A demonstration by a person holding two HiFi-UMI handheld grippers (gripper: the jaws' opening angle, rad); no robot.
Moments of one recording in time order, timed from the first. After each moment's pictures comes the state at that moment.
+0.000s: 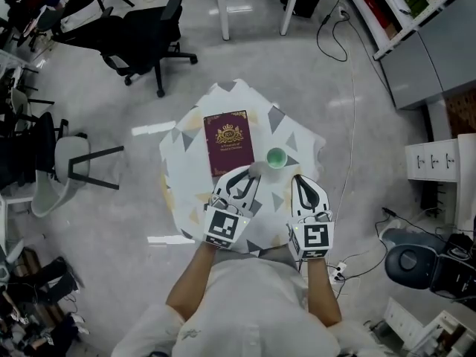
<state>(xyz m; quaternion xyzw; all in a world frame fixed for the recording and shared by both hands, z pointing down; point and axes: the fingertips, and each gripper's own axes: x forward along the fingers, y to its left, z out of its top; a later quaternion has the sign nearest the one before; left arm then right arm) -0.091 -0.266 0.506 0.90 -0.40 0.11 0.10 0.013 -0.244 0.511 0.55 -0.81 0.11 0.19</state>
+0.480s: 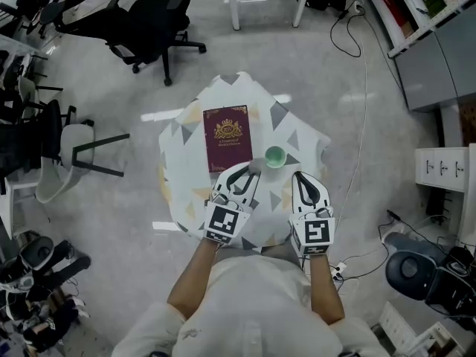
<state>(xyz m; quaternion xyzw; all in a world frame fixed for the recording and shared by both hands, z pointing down) -0.074 -0.277 0.532 0.89 -0.43 0.14 0.12 0.033 -0.259 0.540 0.51 -0.83 0.14 0.19</state>
